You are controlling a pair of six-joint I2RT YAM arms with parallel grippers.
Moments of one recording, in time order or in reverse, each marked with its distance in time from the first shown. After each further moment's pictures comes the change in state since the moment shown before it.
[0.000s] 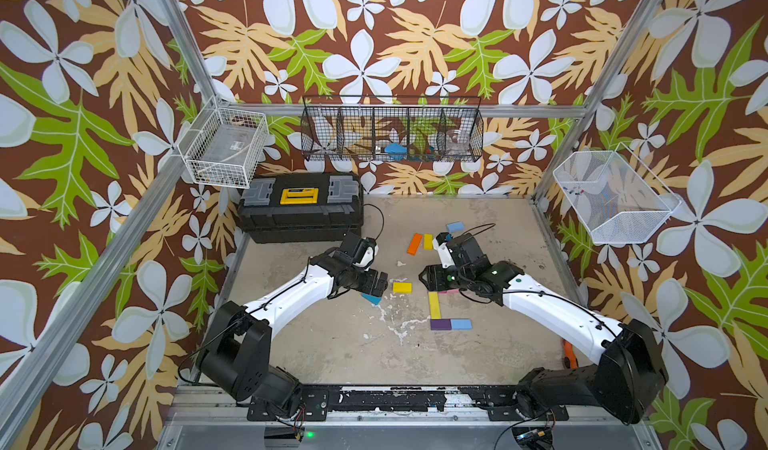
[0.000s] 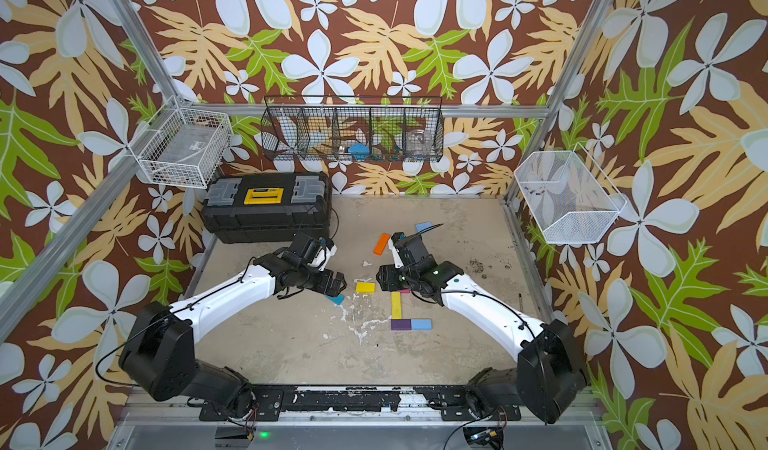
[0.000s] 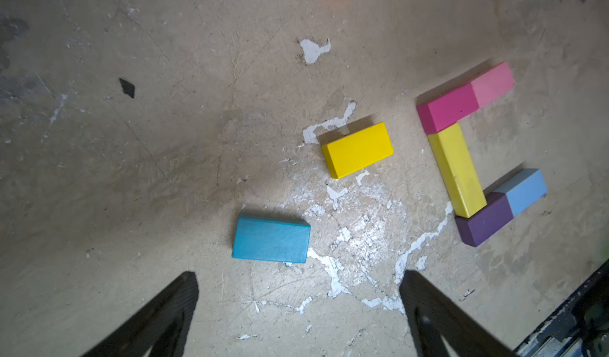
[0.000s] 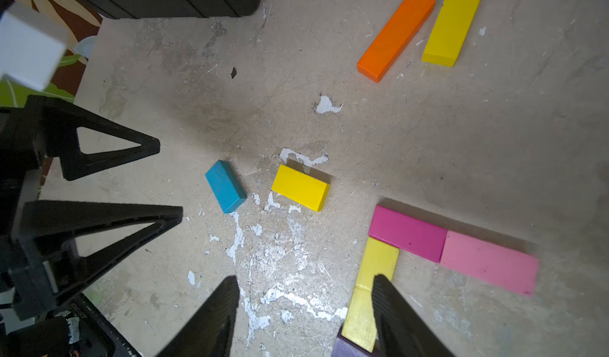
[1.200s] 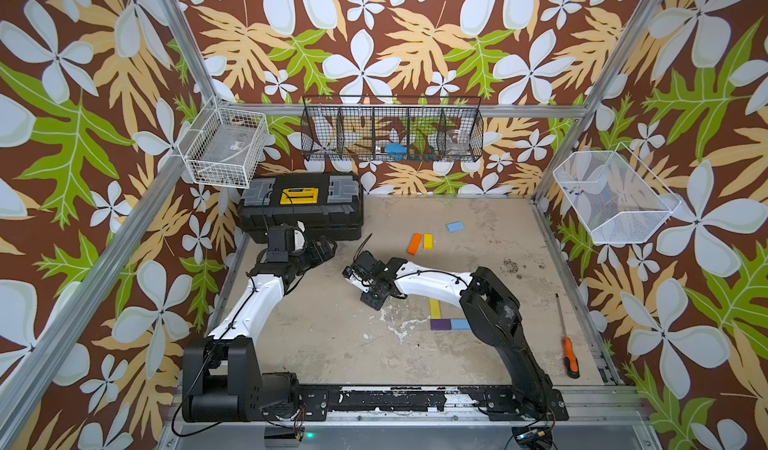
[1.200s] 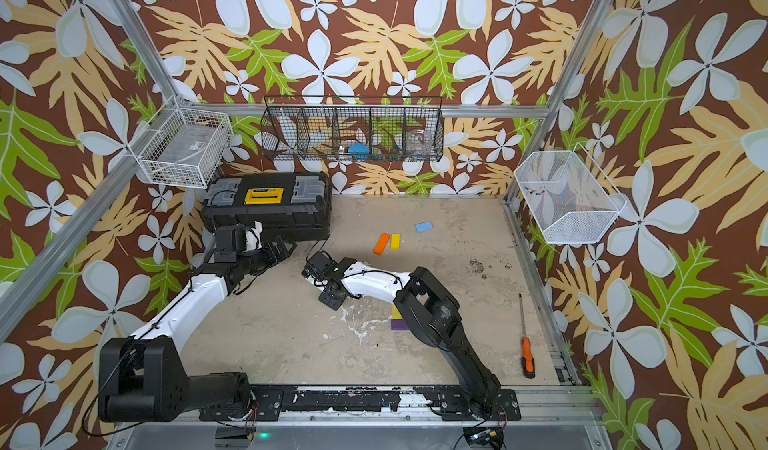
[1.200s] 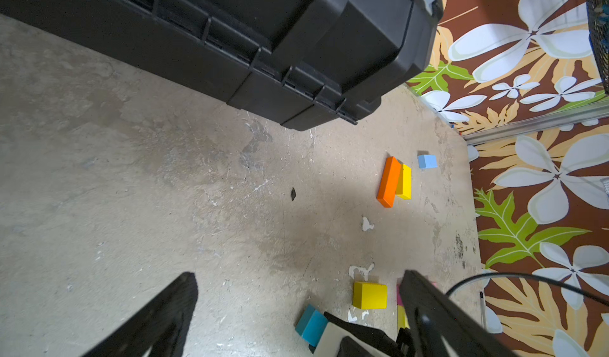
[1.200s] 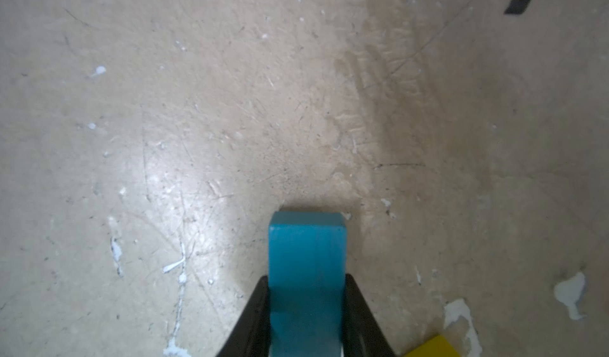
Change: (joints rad) left arm 0.539 -0.180 -0.167 0.323 0.247 -0.340; right arm 0.349 0.838 0.707 -0.223 0.224 -0.576
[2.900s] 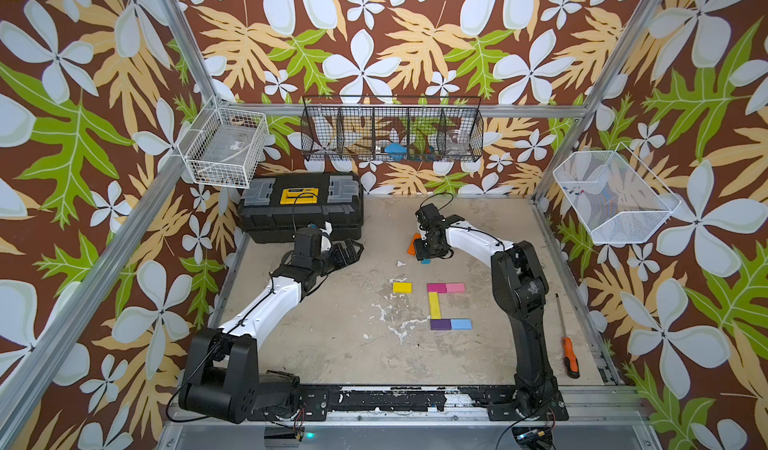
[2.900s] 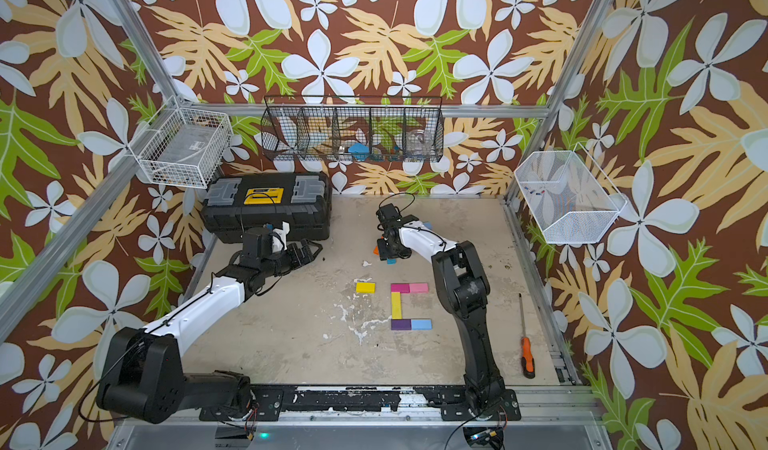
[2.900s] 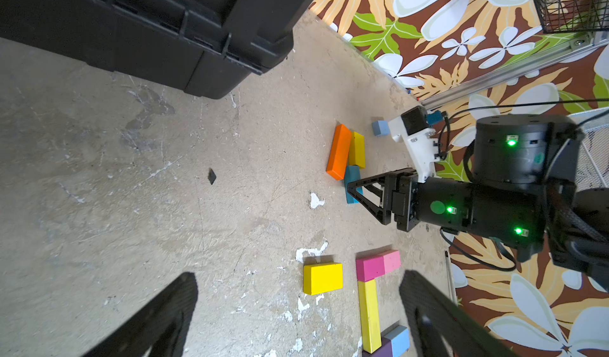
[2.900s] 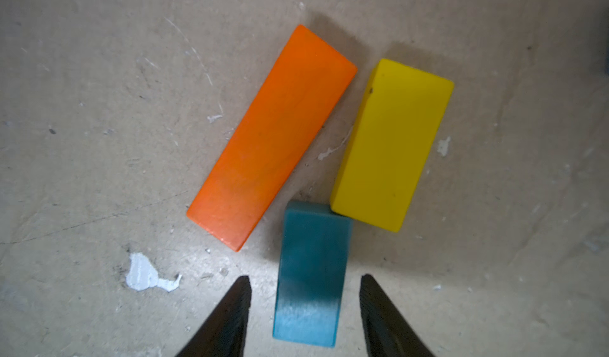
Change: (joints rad) left arm -0.217 0.026 -0.032 0.153 -0.023 -0.102; right arm -0.492 0.022 0.050 -0.060 -0.061 0.389
